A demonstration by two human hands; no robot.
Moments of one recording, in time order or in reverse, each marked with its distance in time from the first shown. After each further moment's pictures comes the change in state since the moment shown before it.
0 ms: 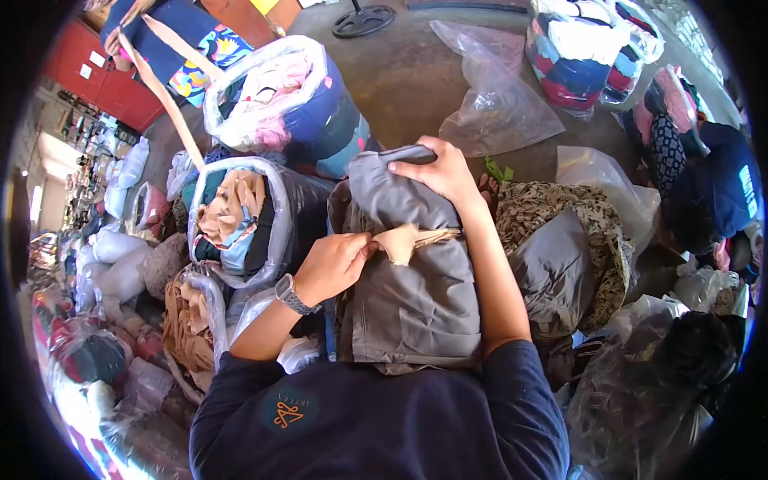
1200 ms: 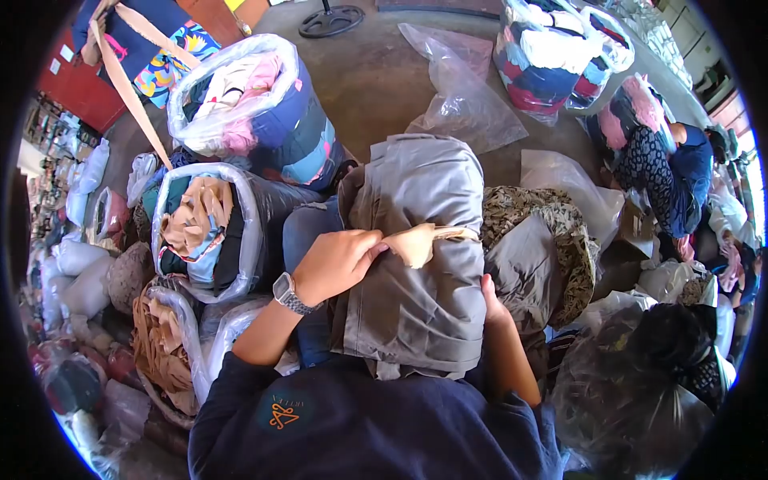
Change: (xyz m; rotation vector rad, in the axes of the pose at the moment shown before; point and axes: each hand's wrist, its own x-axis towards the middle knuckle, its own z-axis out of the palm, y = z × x) left_hand 0.034 0.002 0.002 -0.112 -0.041 0.101; right_hand -0.188 0.062 -0.018 1.216 0.099 0.320
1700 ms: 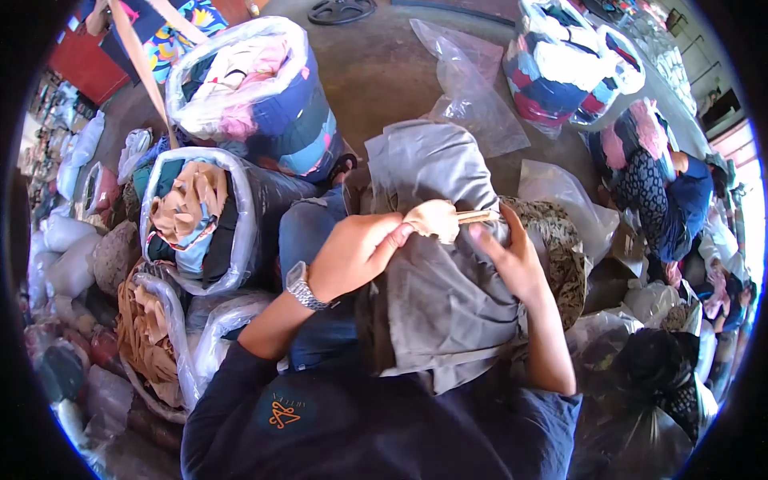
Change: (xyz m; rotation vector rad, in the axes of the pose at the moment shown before) left_hand 0.030 0.006 -0.007 -0.334 0.272 0.091; right_hand 0.051 -0.102 0.074 -1.323 0.131 -0.147
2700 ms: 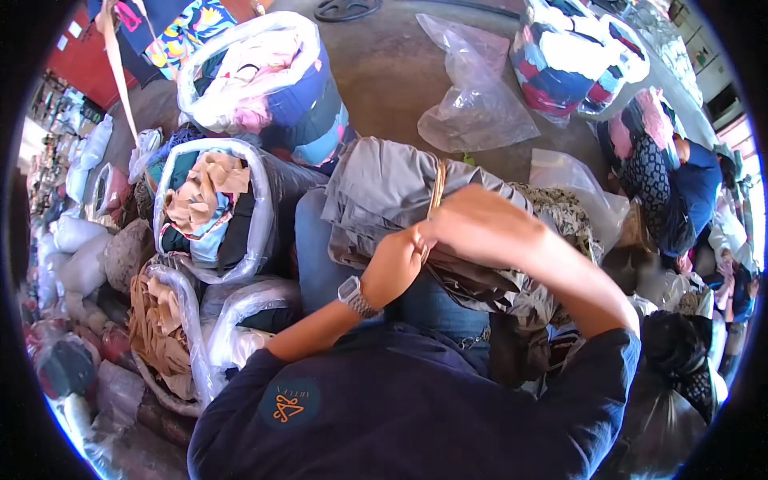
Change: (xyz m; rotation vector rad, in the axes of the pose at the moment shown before) left_hand -0.051 -0.010 0.063 -0.065 0.086 -0.224; right_hand 0.023 -0.084 0.036 -0.831 -0.679 -0.922
